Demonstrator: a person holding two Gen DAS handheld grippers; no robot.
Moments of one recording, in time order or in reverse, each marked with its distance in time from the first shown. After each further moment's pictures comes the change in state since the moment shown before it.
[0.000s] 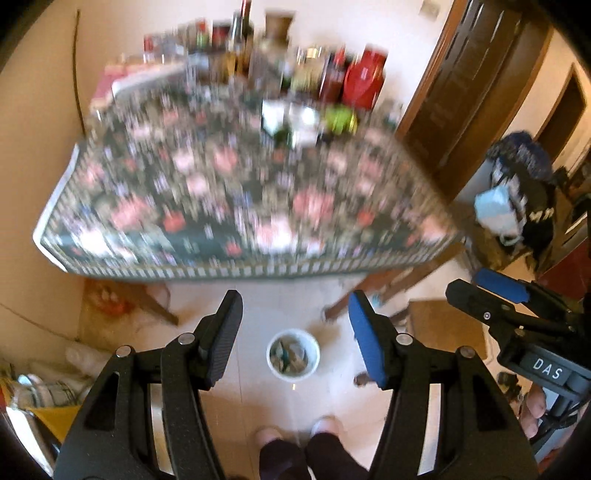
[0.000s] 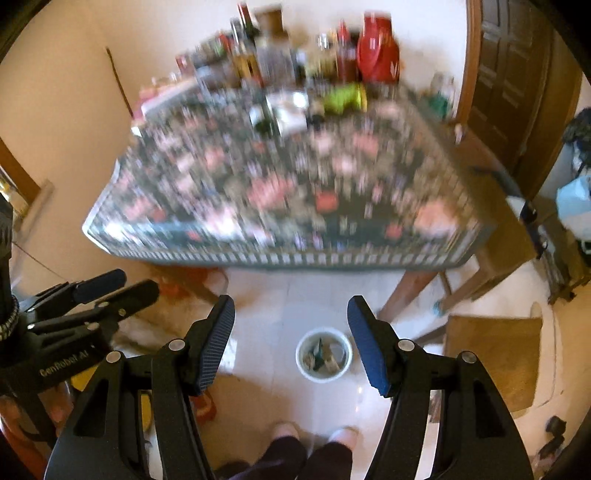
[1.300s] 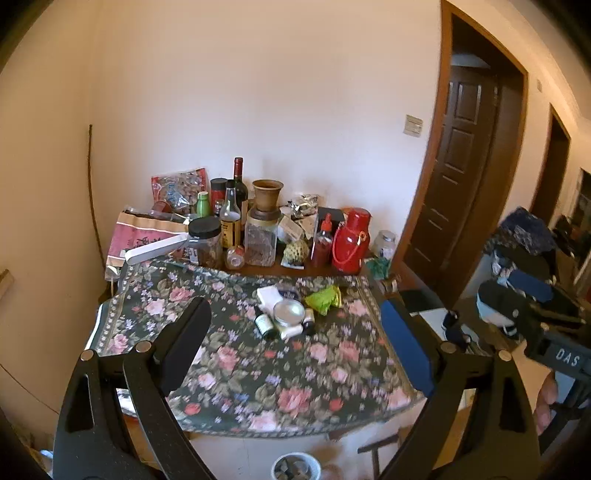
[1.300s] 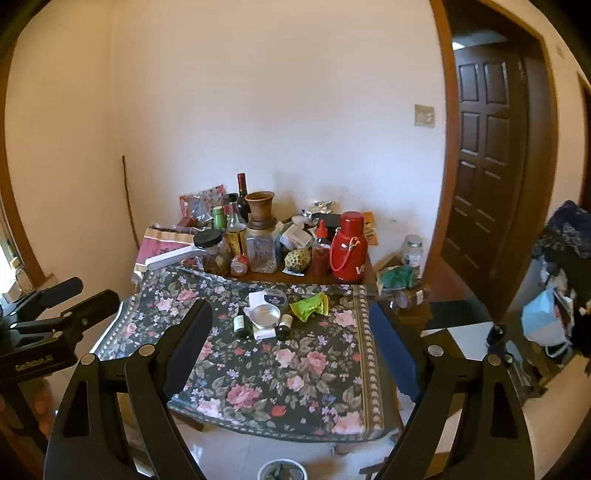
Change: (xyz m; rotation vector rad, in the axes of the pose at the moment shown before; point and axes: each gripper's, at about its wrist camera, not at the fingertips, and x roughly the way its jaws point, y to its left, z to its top) left arm -0.089 -0.062 0.165 0.026 -0.422 0.072; right arm -0.120 -0.023 0.158 -0.100 -0.421 -0.053
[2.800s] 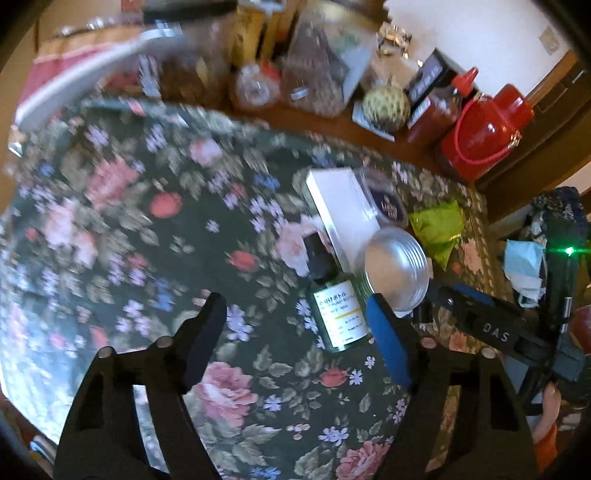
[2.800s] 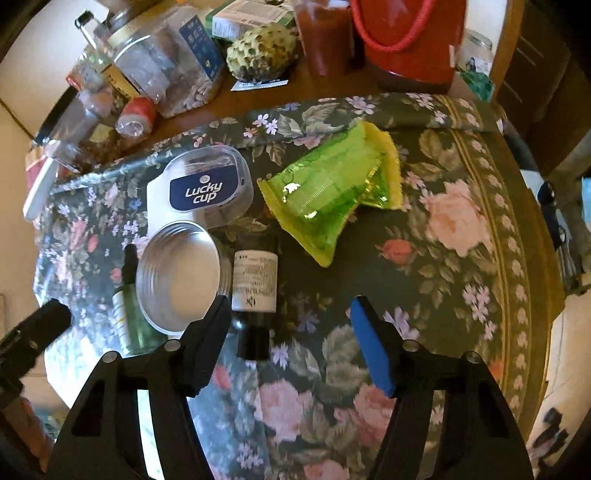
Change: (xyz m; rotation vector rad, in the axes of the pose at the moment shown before) left arm 0.359 0.120 -0.066 -0.189 0.672 -0.030; right arm 0.381 -0.023 -0.078 0.233 0.722 0.008
